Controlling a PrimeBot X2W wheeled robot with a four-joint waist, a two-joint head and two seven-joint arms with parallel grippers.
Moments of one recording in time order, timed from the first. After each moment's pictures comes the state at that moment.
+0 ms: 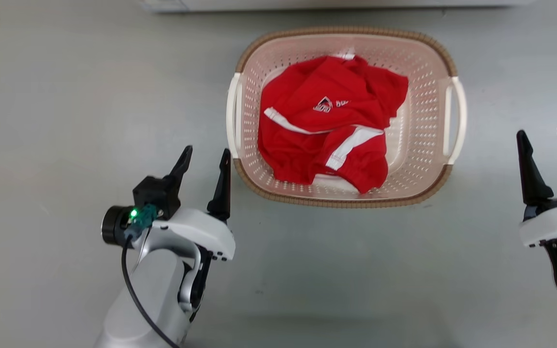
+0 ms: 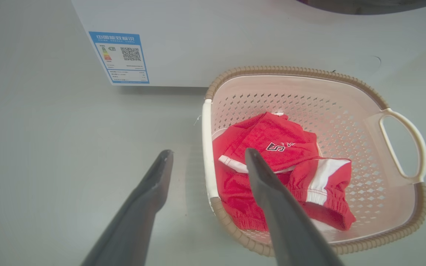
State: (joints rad) left arm -0.47 0.07 -0.38 0.48 -0.37 0.05 -0.22; right arm -0.31 -0.15 0.12 0.32 0.40 0.13 -0.23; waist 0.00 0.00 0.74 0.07
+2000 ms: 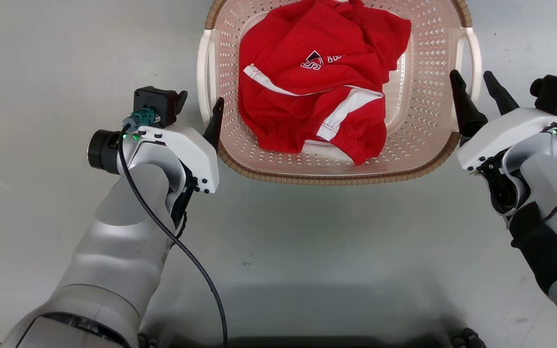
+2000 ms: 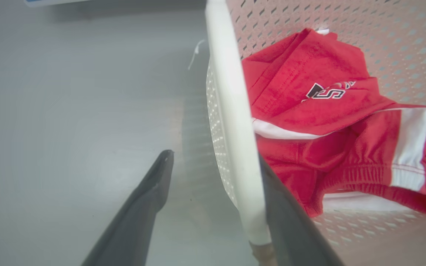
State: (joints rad) left arm -1.03 0.02 -0.51 1.24 -0.45 -0.13 -0.25; right arm -0.86 -0.07 0.64 0.89 0.91 0.13 -0.25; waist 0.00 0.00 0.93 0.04
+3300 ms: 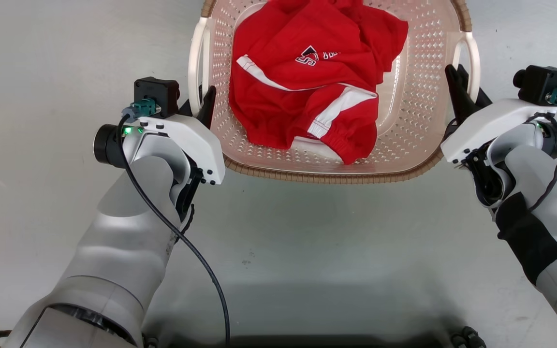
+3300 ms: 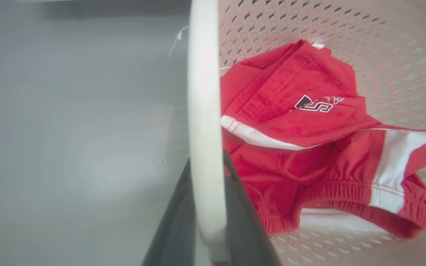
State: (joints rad) left arm -1.07 0.01 -0.59 1.27 -0.58 -0.13 -0.26; right arm -0.92 -0.04 0.74 0.94 1.00 0.13 -0.26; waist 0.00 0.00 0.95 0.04
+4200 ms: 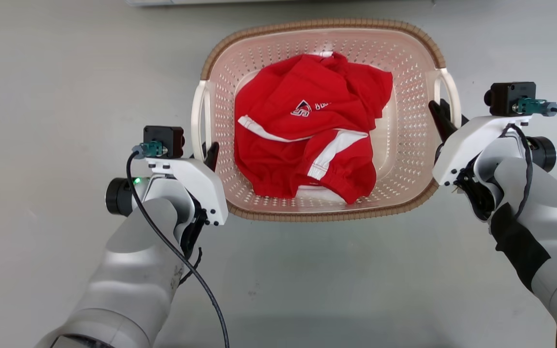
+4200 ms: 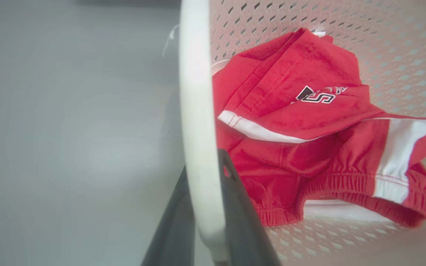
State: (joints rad) left arm -0.96 0.00 -0.58 1.28 -0.65 -0.12 -0.15; right arm -0.96 -0.01 0.95 1.10 1.06 0.13 -0.17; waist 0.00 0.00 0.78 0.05
